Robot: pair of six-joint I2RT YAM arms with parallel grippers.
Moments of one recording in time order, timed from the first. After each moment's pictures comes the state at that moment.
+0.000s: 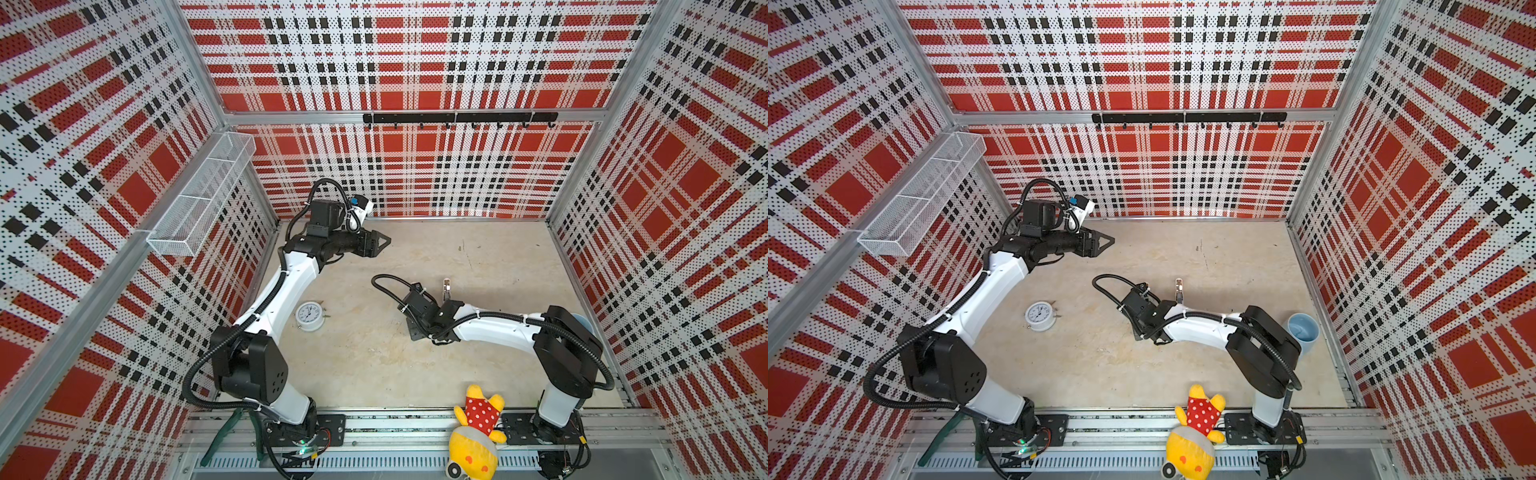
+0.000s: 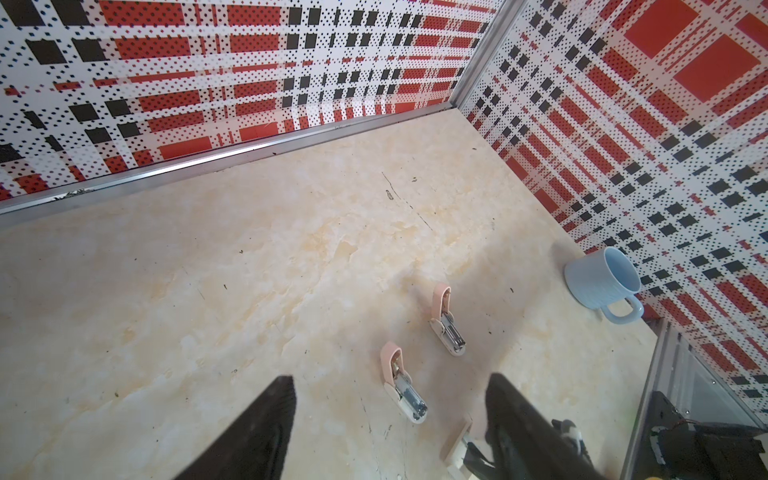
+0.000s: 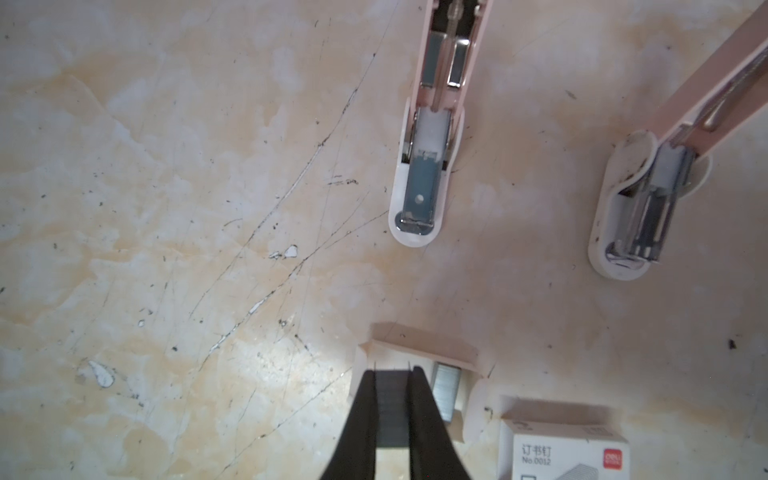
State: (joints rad) left arm -0.21 1.57 1.47 -0.50 0.60 -0.01; right arm 0.97 1.77 1.16 -0.50 0.32 0.61
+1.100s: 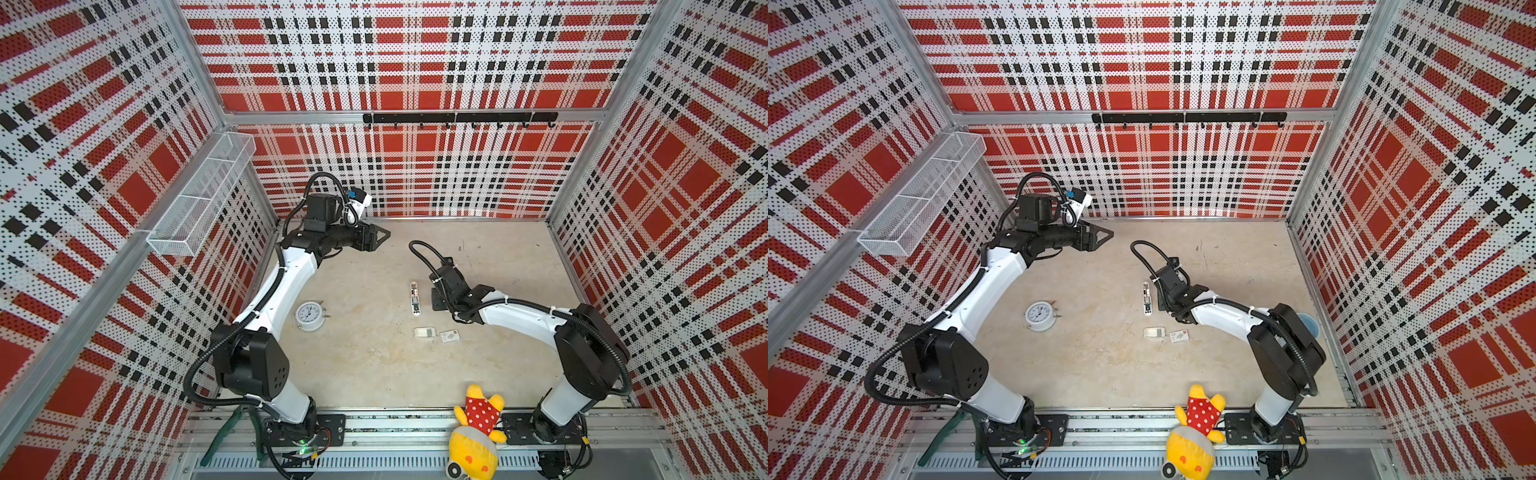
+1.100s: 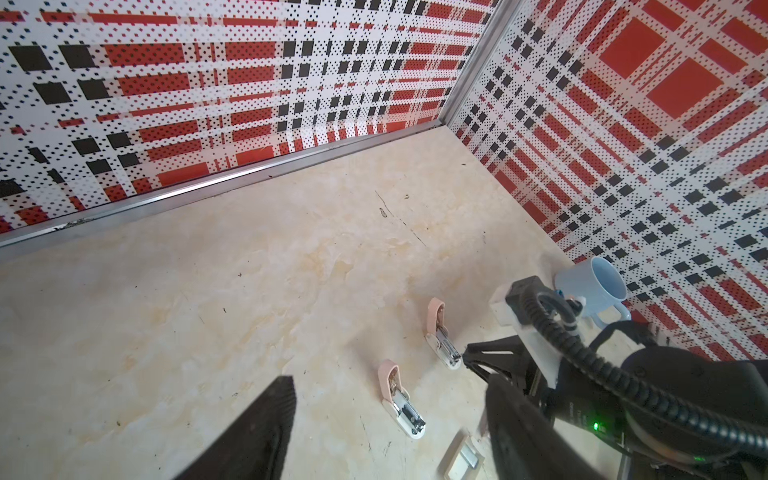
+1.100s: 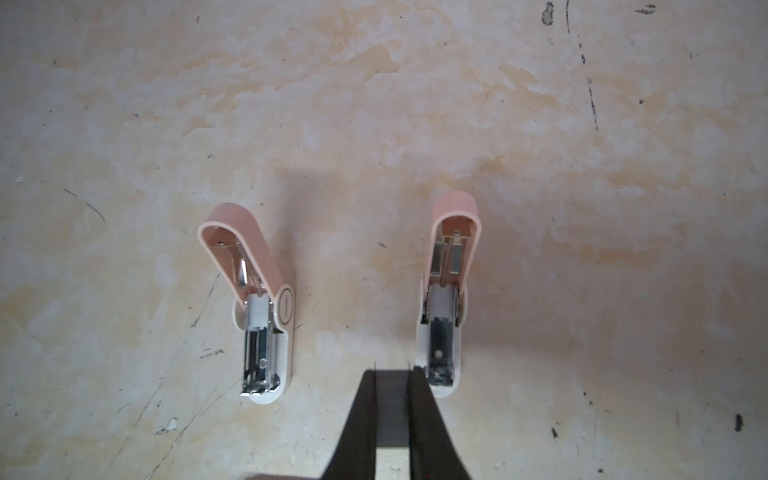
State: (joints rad) left arm -0.19 1.60 1.53 -0.50 0.65 -0.01; right arm 0.72 1.67 1.05 -0.30 0.37 0.52
